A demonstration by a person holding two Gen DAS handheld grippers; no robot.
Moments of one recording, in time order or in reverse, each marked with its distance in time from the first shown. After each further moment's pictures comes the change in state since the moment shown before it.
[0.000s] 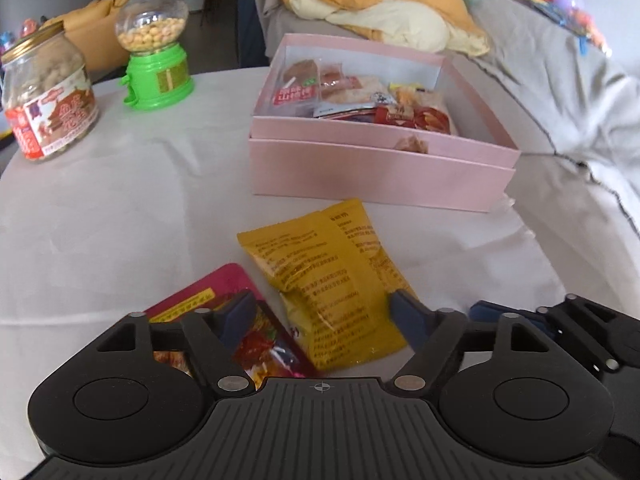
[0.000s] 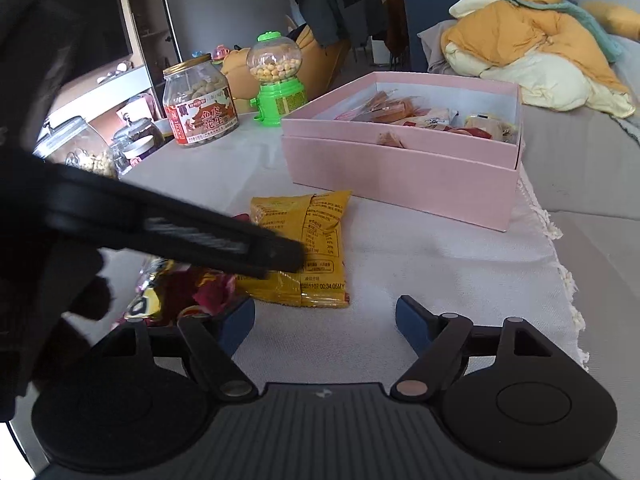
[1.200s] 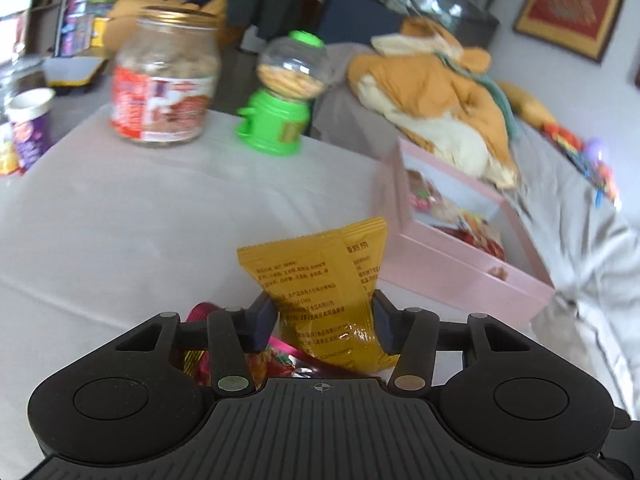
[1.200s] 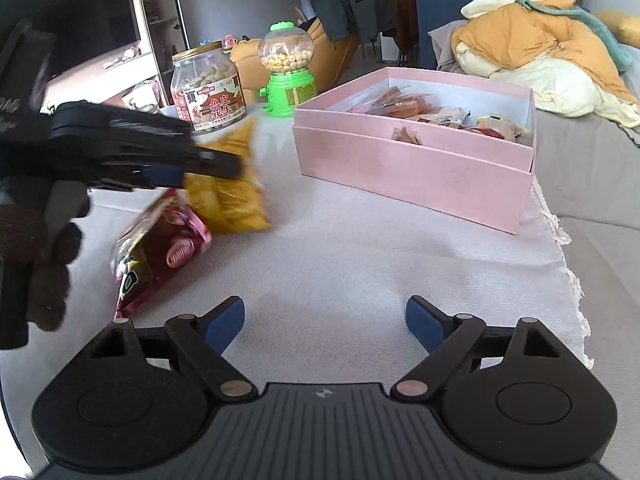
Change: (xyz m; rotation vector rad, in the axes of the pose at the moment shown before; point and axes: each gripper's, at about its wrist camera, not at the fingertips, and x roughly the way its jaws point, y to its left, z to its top) left arm -0.038 0.122 -0.024 -0.344 -0.267 -0.102; right arm 0.009 0.004 0.003 -0.032 0.016 0.012
